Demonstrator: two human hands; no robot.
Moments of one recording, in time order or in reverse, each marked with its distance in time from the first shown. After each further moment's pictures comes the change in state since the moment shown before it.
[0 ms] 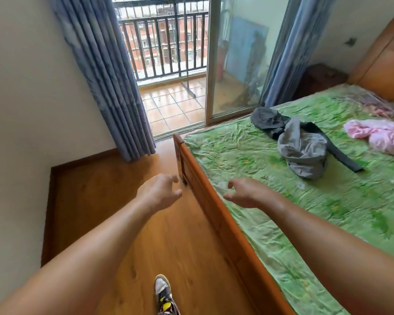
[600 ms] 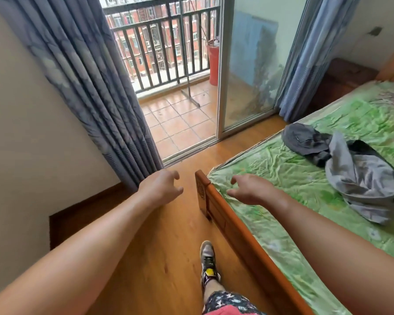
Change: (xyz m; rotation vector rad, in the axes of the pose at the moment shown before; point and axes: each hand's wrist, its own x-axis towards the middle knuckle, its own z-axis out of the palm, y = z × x) left_hand 0.383 -0.163 -0.132 0.124 -0.095 0.102; right_hand 0.357 -0.136 -0.153 0.088 0.027 0.104
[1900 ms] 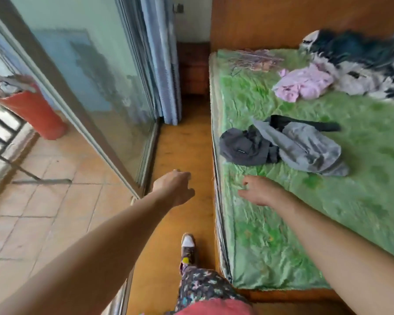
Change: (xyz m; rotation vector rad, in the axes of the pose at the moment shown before) left_hand 0.725 0.140 -0.086 0.359 -0.363 0.990; right_hand 0.452 0.103 -0.196 0.548 0.109 0.978
